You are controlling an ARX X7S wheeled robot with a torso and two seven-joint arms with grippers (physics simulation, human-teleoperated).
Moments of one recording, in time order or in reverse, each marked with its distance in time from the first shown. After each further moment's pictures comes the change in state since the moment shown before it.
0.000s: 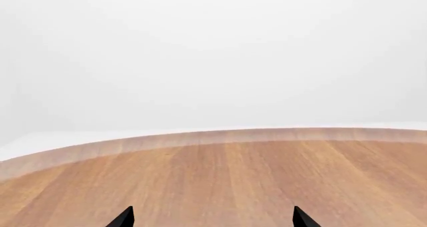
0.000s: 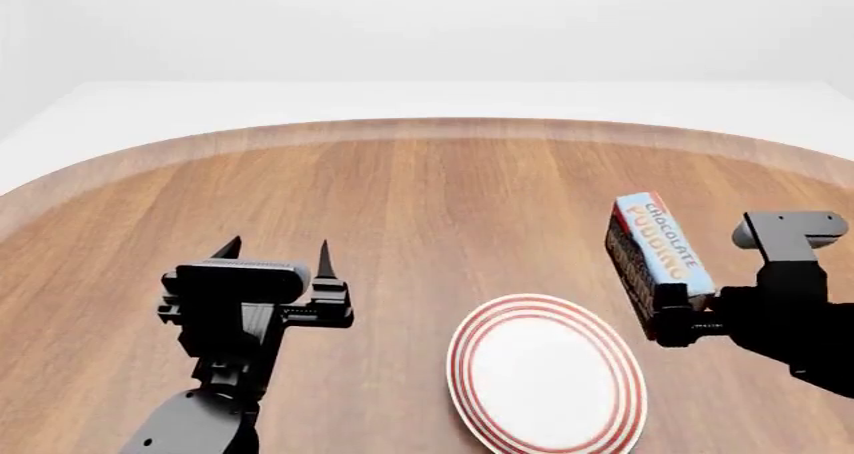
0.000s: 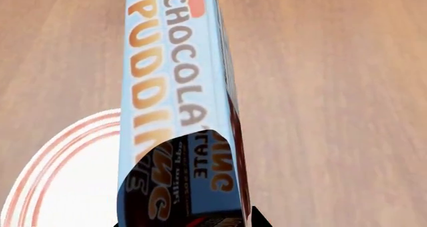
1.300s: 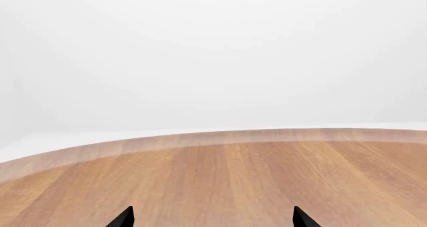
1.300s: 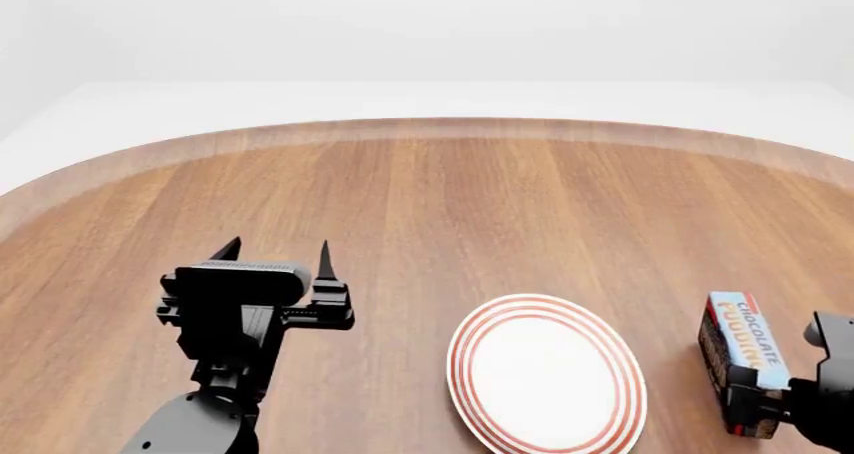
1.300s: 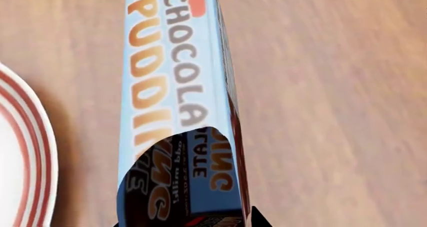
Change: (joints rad) left arm 0.004 -0.019 0.017 0.017 -0.018 0.002 -0.026; right arm -0.163 0.025 -0.028 0.442 -0.179 -0.292 -0.105
